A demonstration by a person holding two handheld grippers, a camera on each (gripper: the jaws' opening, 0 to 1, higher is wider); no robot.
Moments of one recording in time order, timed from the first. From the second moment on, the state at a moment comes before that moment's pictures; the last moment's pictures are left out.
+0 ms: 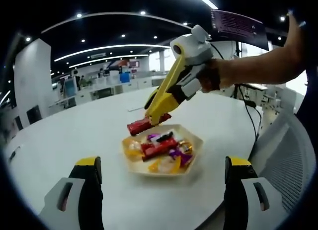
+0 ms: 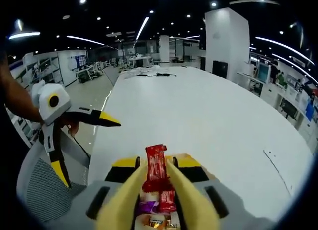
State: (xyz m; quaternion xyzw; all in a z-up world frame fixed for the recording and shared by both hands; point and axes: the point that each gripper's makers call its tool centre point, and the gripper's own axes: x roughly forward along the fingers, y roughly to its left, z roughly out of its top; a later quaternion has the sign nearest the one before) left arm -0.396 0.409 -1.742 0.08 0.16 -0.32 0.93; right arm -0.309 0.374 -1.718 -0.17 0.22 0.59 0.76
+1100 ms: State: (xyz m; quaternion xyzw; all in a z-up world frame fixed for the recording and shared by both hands) left arm -0.394 0.409 -1.730 0.02 0.18 -0.35 0.92; right arm -0.314 0.299 -1.642 -0.10 0.09 0.57 0.81
